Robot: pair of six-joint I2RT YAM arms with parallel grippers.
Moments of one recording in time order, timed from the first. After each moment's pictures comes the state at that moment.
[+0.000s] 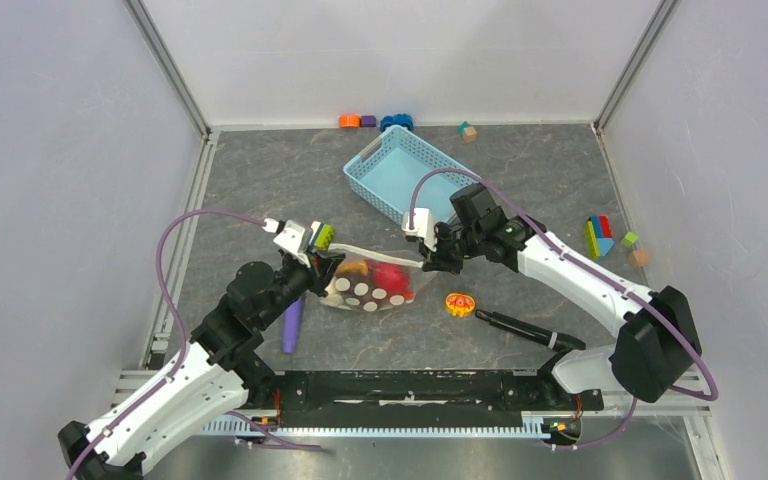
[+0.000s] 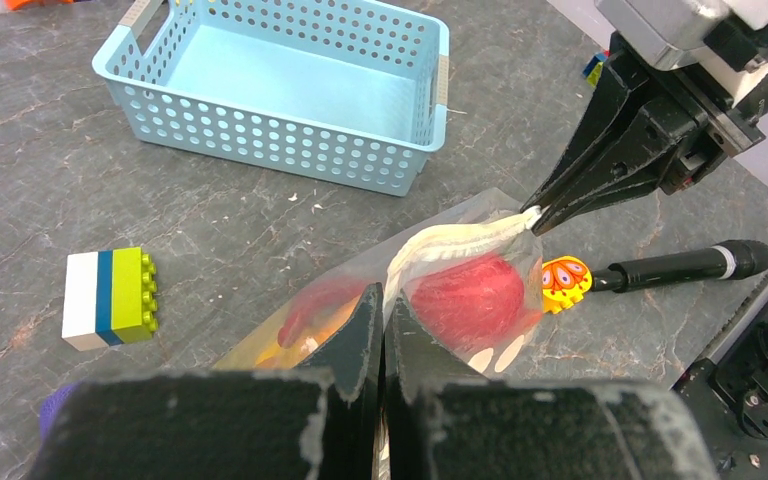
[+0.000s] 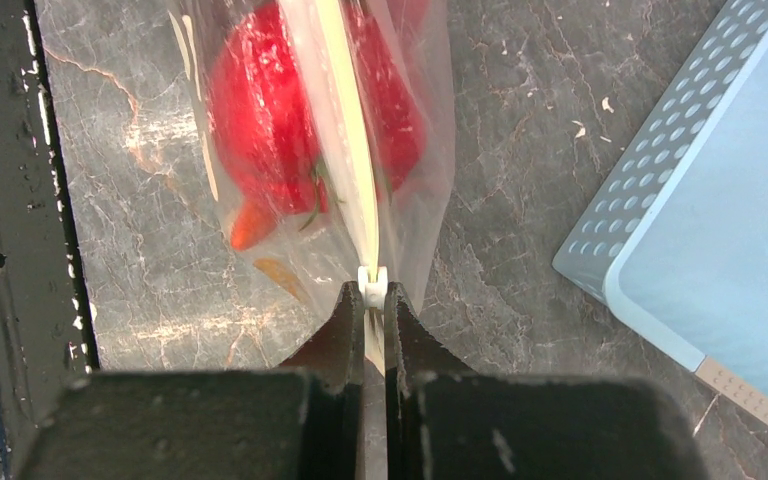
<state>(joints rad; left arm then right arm) -0.72 0.54 0.50 -0.07 -0.07 -0.23 0.63 1.37 1.03 -0.53 -0.51 -0.63</state>
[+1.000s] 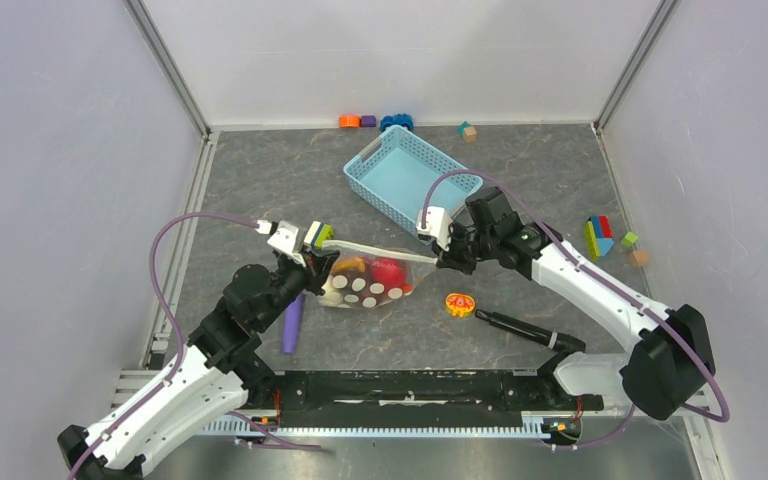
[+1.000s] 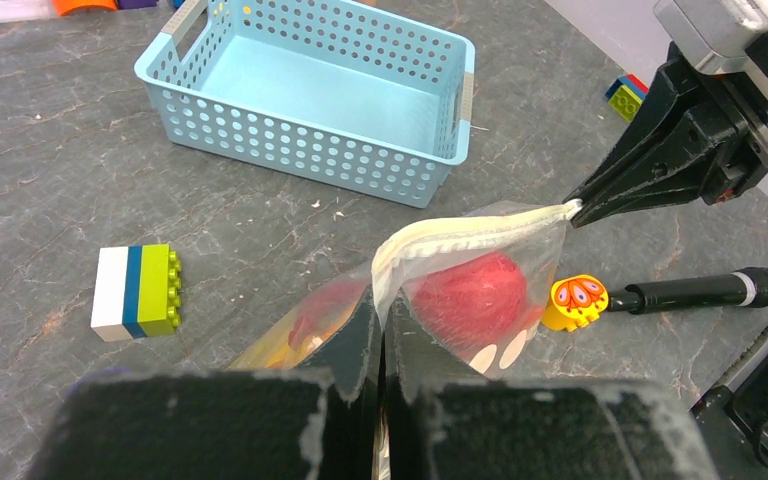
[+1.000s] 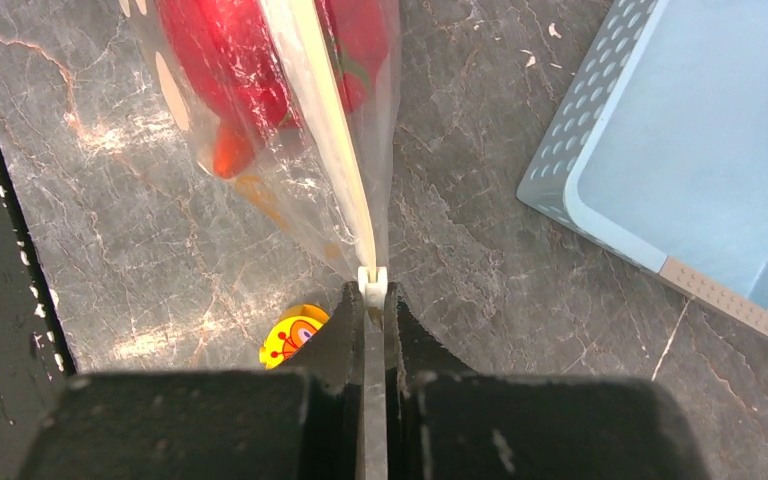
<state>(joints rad) -0.72 0.51 0.49 -0.08 -0.14 -0.24 0.59 1.29 0.97 -0.53 -0.43 -0.61</state>
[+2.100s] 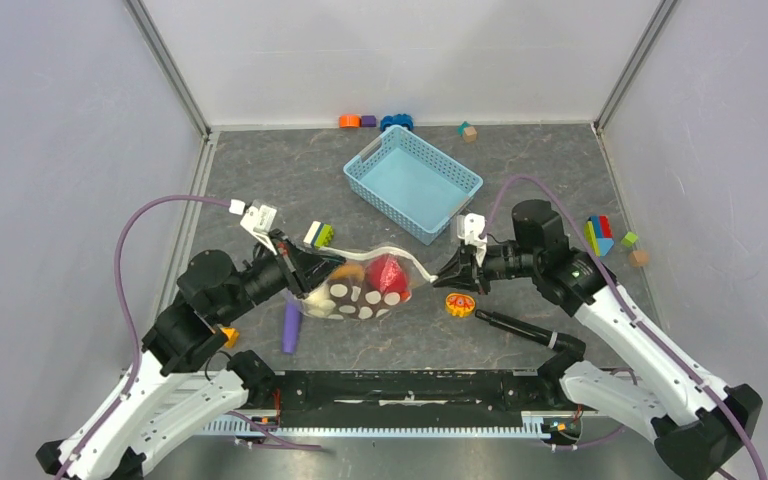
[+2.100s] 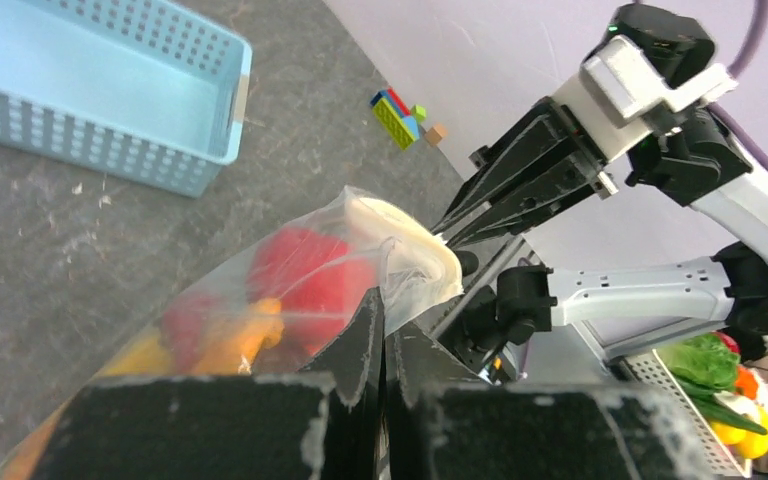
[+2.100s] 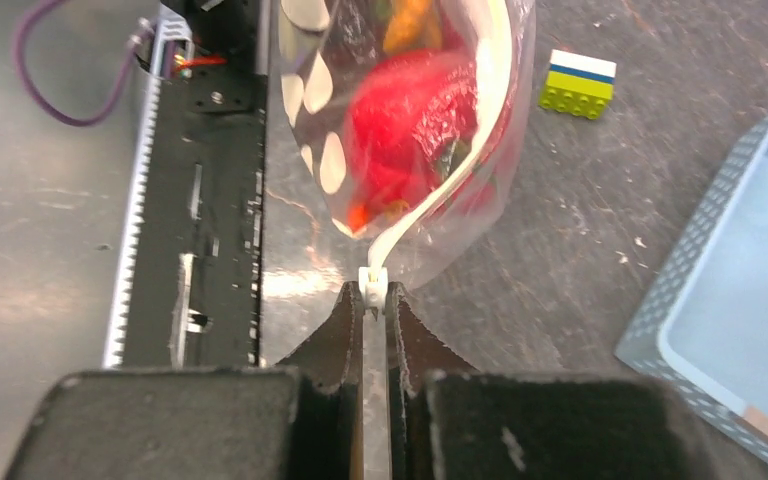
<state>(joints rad) -0.71 0.54 0.84 -0.34 0.17 -0.58 0.57 0.95 0.88 -0.45 -0.85 -0.44</state>
